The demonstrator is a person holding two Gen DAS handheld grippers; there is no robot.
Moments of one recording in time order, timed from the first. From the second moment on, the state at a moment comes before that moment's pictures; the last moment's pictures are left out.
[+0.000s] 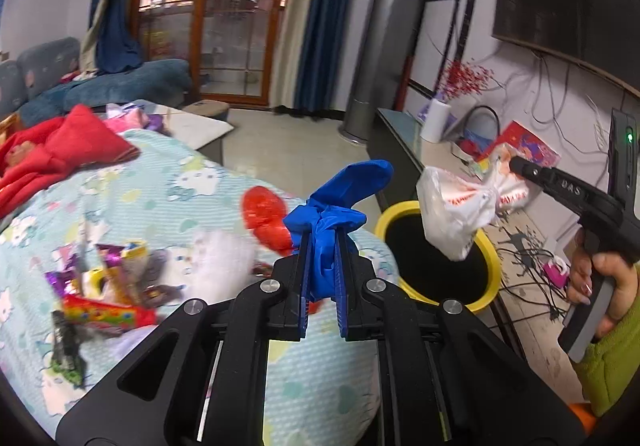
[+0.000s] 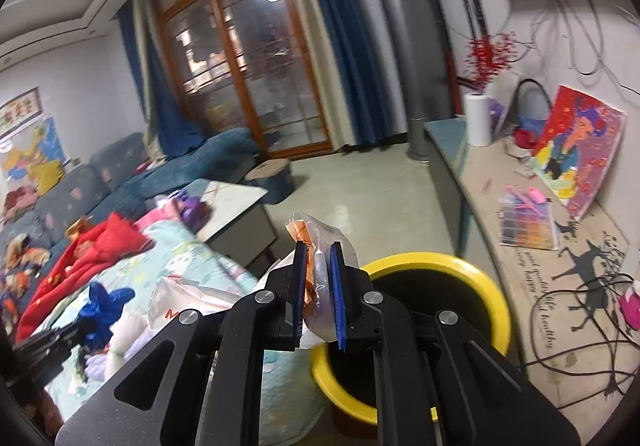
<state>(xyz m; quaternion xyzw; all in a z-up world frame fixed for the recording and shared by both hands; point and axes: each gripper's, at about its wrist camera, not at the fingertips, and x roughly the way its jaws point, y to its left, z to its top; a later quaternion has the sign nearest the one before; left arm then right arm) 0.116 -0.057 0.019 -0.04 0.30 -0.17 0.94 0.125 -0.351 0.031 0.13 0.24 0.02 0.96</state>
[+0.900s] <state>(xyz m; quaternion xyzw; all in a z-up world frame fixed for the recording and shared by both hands) 0.170 -0.204 -0.052 0.02 0.39 -0.28 0.88 0.151 -0.440 -0.037 0.07 0.27 -0.18 0.94</state>
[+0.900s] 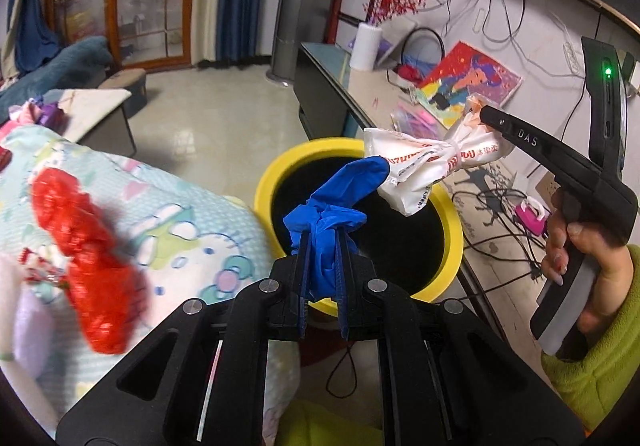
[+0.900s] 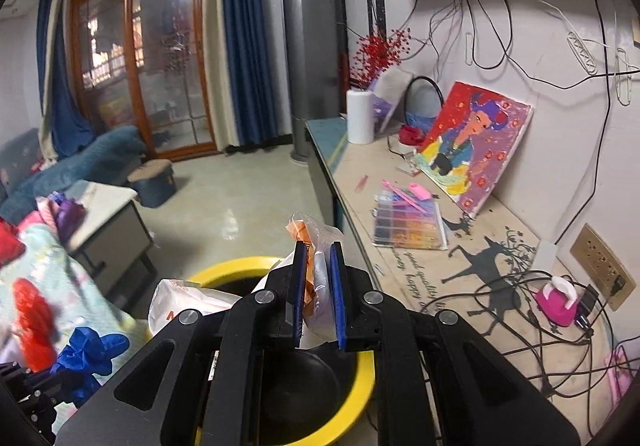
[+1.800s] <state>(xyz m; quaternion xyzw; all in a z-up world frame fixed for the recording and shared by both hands) 0.189 -0.208 -0.058 -0.02 0.40 -0.28 0.87 0.151 -0.457 -0.044 0.16 0.30 -0.12 0.93</state>
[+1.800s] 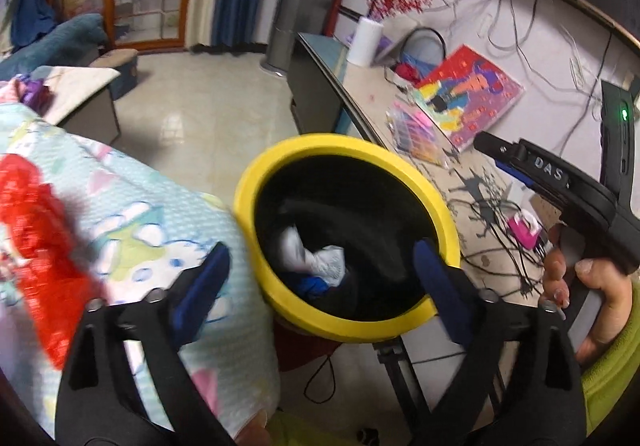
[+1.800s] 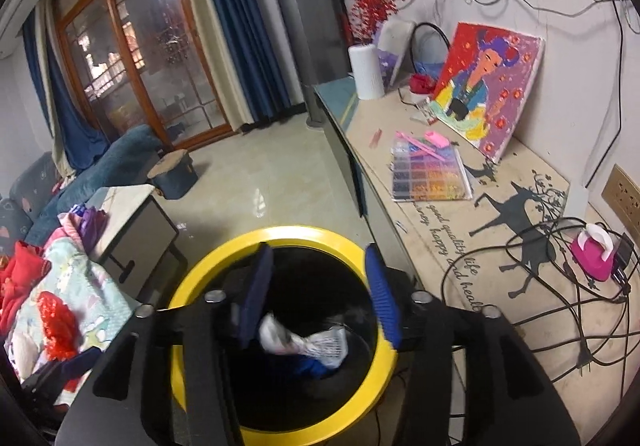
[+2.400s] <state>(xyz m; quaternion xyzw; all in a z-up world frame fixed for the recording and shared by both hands) 0.154 -0.110 -0.008 -0.05 0.31 -0.16 0.93 0.128 -0.361 0.009 0.10 0.26 -0.01 0.96</state>
